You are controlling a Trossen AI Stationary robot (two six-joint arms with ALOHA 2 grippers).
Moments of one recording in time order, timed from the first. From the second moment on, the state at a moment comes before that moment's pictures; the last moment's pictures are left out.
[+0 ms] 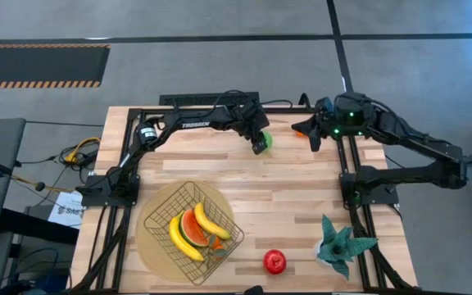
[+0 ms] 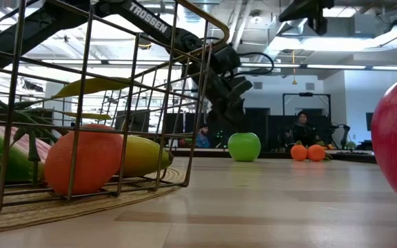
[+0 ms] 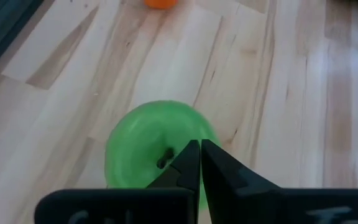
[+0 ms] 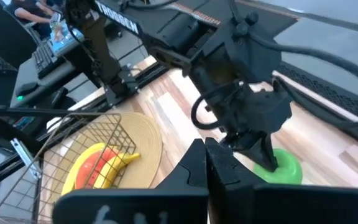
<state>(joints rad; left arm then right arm) 0.40 2.26 1.85 -0.46 0.23 -0.05 -0.40 0.90 1.08 -0.58 -0.13 0.37</state>
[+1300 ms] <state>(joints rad) 0.41 2.29 2.00 -0.66 0.10 0.01 -0.36 0.90 1.08 -0.58 -0.13 0.38</state>
